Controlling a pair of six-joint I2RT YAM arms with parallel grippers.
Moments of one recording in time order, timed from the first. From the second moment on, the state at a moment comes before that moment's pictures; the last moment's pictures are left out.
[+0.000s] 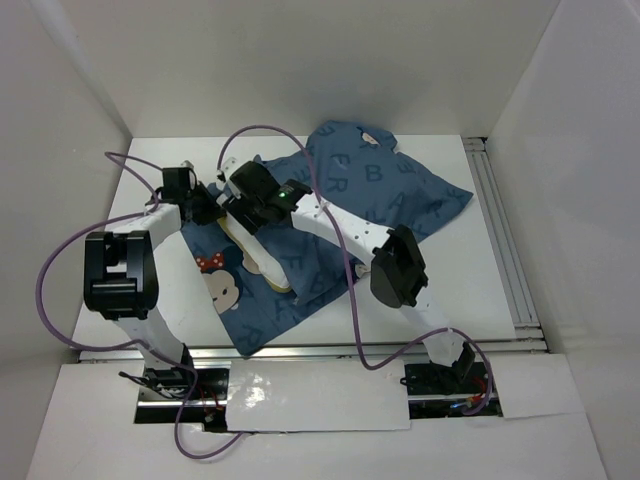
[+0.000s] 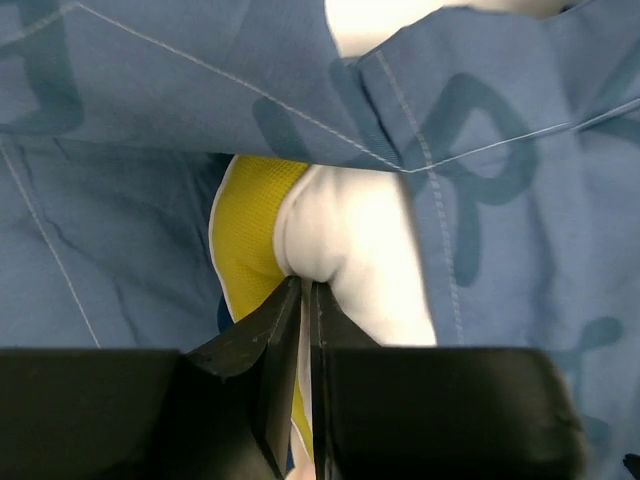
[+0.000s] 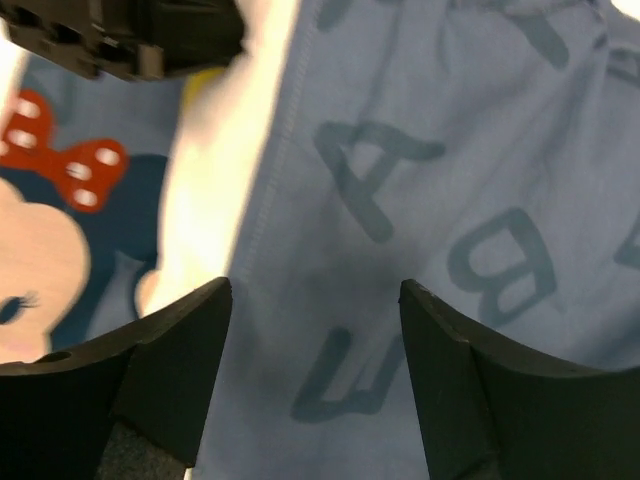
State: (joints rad) left arm 0.07 1.74 1.10 -0.15 0.23 -0.59; right arm 0.92 2.28 2.20 -0.65 0.20 -0.07
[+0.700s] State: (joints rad) left arm 0.02 1.85 1.08 0.30 0.50 -0.61; right arm 0.92 2.22 2.20 -0.67 0.04 -0.06
